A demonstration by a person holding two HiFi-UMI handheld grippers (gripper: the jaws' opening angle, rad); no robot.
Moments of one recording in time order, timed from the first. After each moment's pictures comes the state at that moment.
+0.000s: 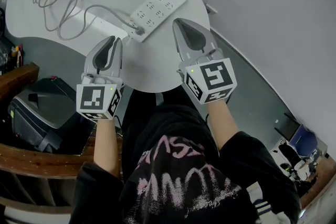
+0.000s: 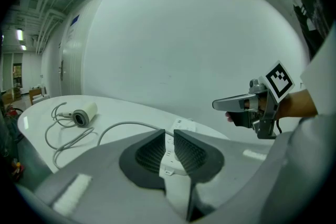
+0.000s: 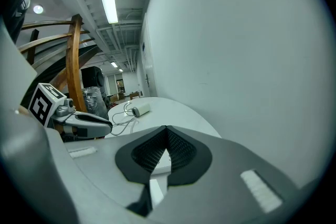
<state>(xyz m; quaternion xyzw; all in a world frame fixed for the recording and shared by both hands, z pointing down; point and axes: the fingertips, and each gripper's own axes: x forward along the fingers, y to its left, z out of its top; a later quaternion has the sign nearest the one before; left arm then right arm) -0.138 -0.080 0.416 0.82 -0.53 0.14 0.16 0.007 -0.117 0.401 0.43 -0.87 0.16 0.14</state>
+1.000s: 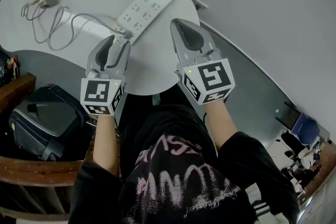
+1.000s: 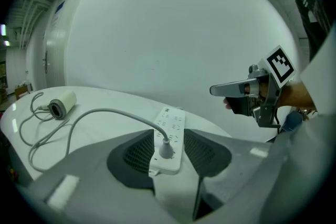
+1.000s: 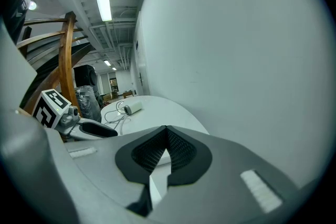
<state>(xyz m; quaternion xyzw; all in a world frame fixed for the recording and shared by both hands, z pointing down) -0.095 -0.091 0.454 0.85 -0.46 0.19 0.19 0.036 -0.121 0.407 0.47 -0.86 0.16 0.15</state>
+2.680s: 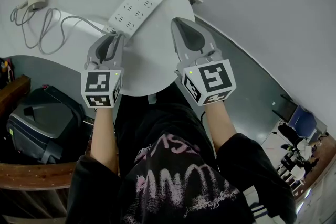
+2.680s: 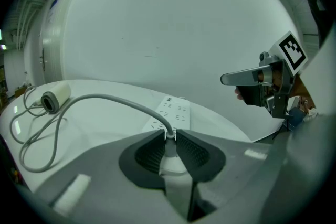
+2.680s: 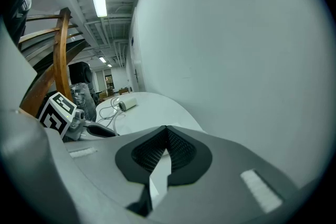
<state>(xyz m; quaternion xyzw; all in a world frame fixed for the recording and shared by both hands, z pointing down) -0.087 -0.111 0.493 0.84 -0.46 0.23 0.20 0.054 -0.125 0.420 0.48 -0.84 0.18 0.17</state>
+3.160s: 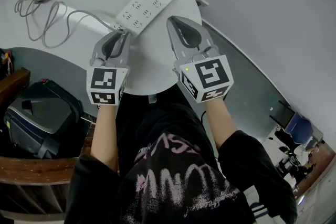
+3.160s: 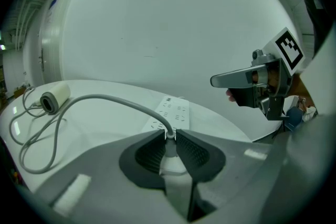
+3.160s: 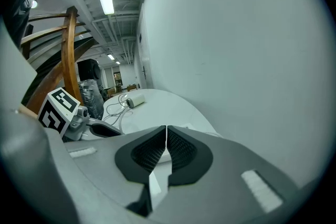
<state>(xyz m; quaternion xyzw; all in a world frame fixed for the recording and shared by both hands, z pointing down) -0.087 -0.110 0.493 0.84 -0.45 0.23 0.20 0.023 -0.132 0.428 0.44 -0.86 0.17 0.19</state>
